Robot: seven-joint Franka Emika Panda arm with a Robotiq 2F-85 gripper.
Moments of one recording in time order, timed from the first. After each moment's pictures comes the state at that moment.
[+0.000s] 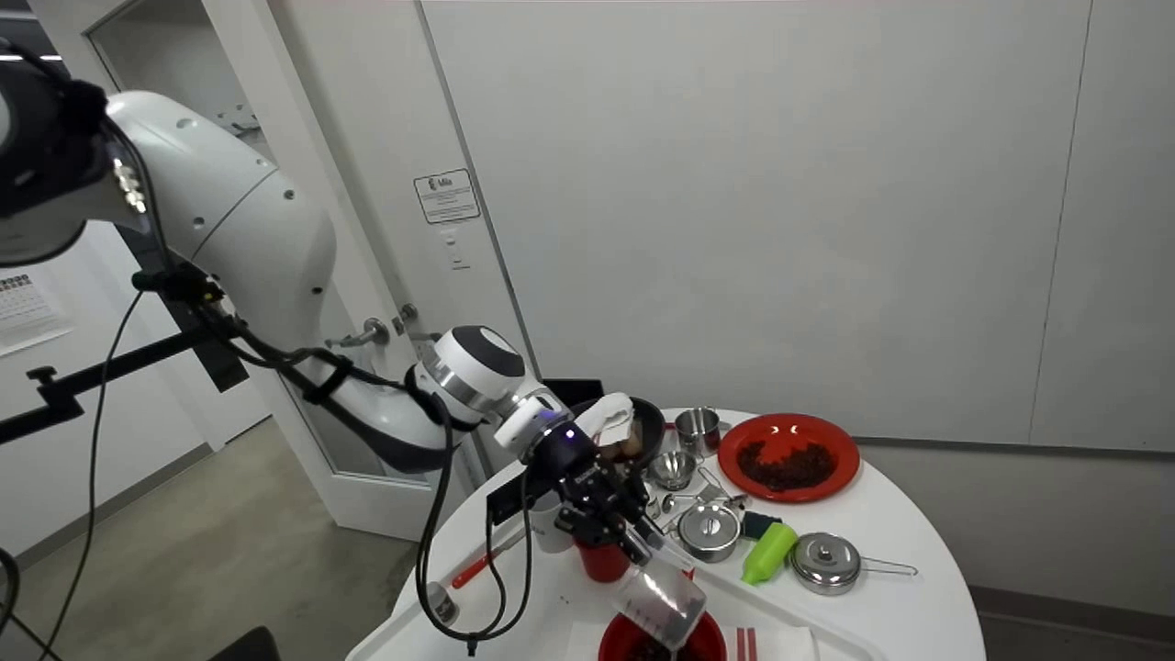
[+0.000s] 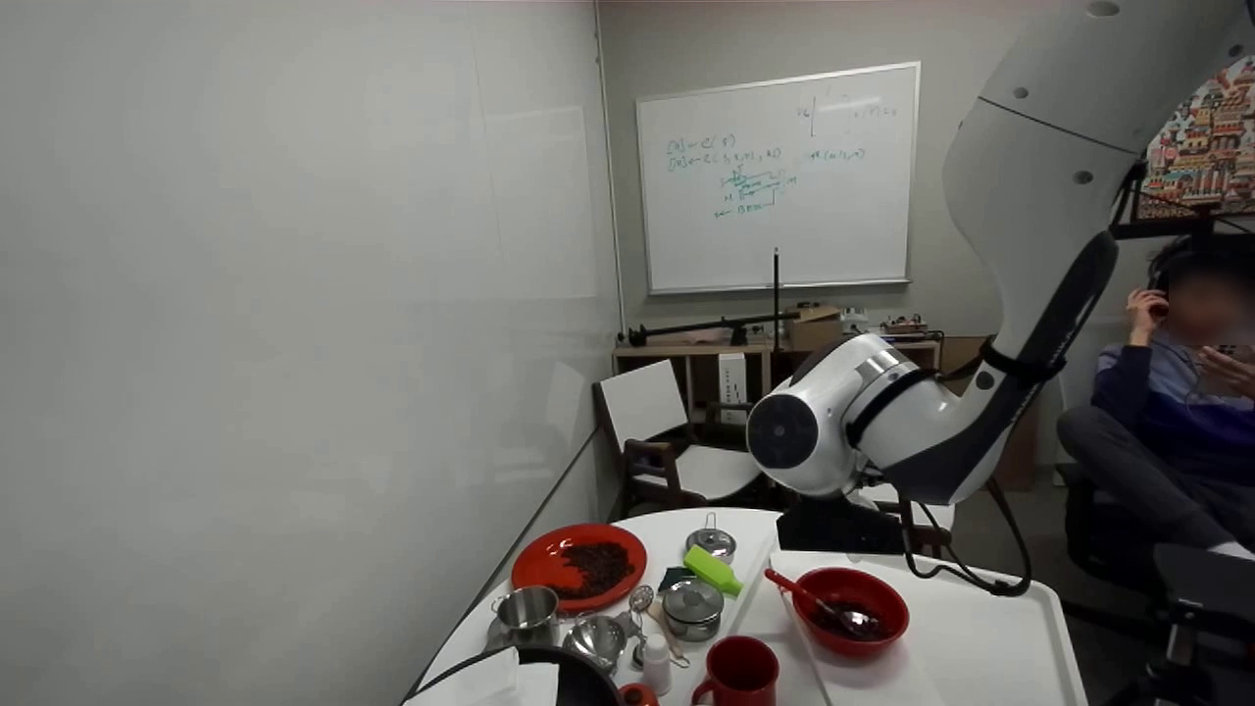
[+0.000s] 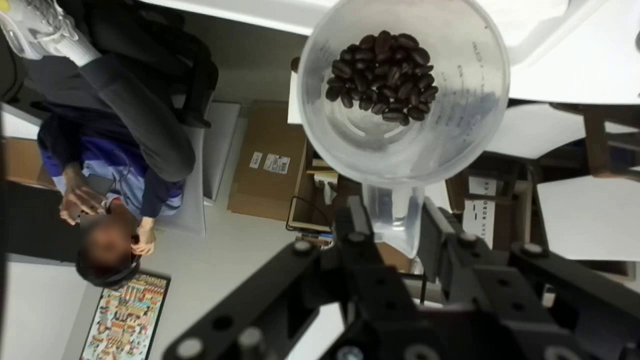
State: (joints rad) arm 0.43 0.62 -0.40 -2.06 -1.05 2.22 2.27
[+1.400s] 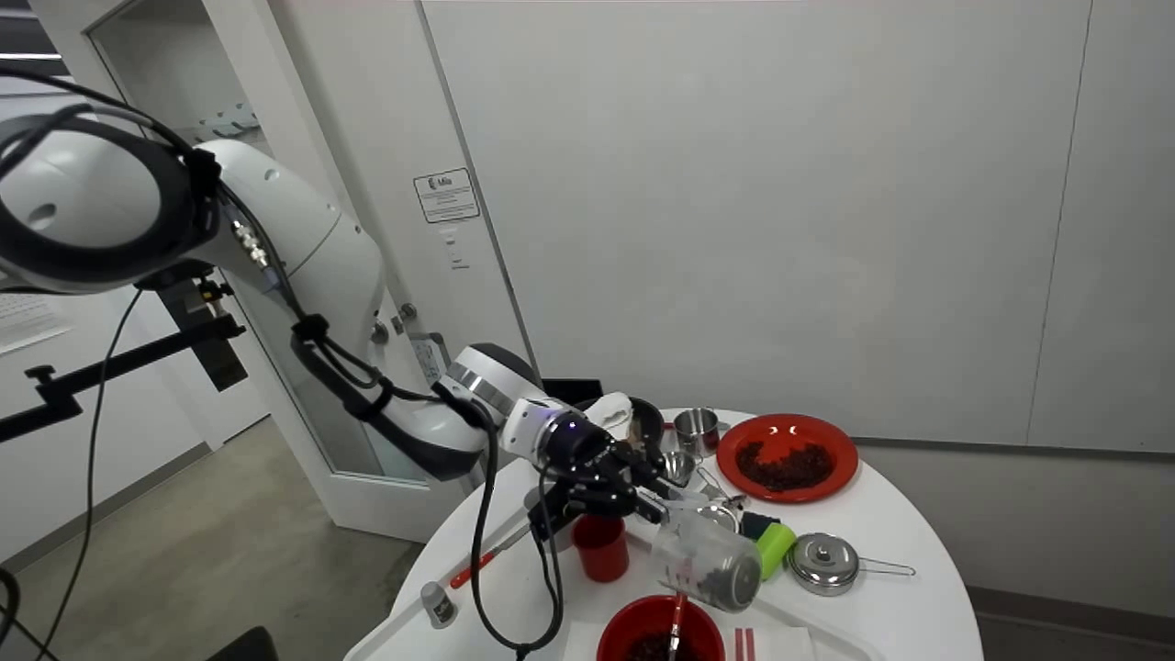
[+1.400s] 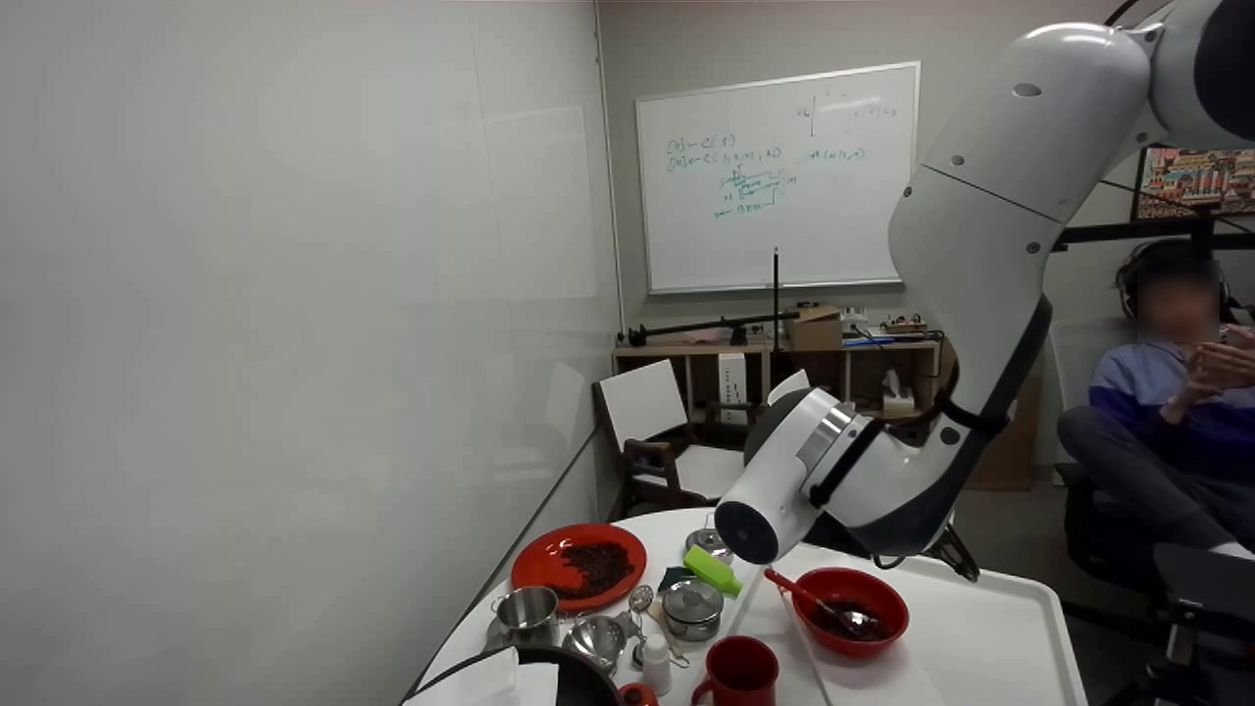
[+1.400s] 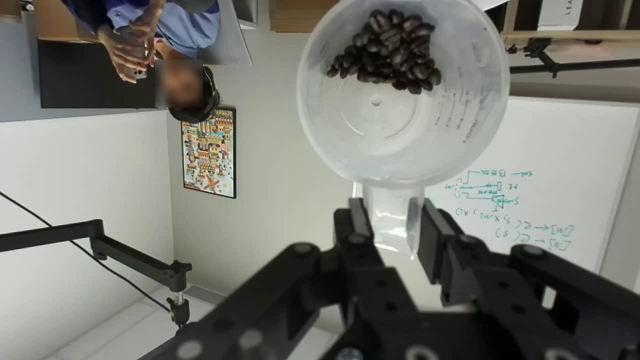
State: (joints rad) arm 0.26 0.77 -0.13 -1.86 -1.34 1.61 2.60
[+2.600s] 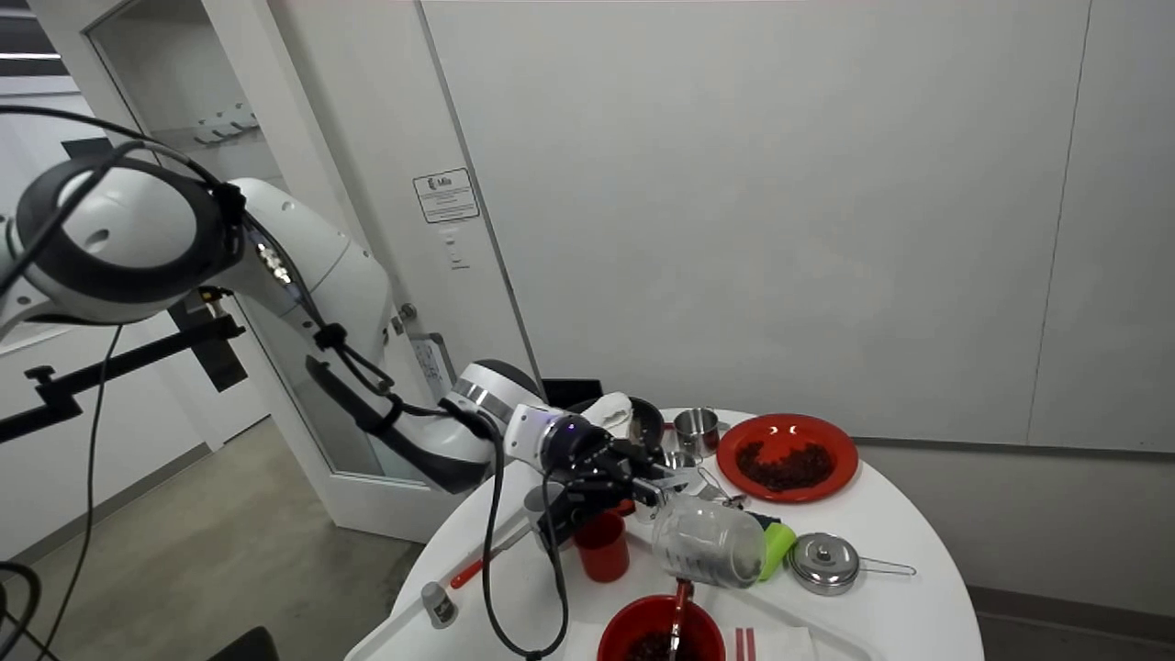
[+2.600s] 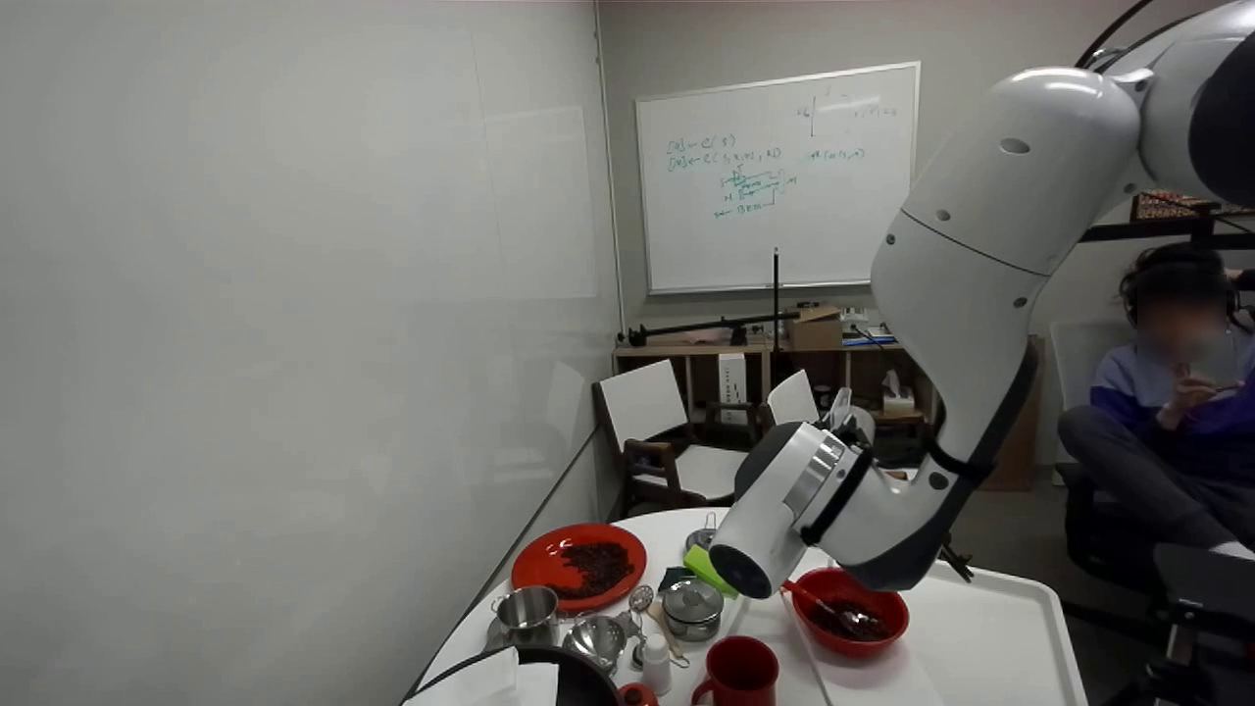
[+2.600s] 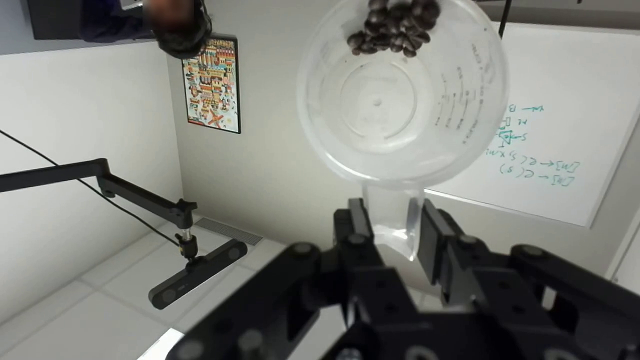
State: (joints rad) arm 0.38 0.88 -0.24 -1.79 -1.32 1.51 2.60
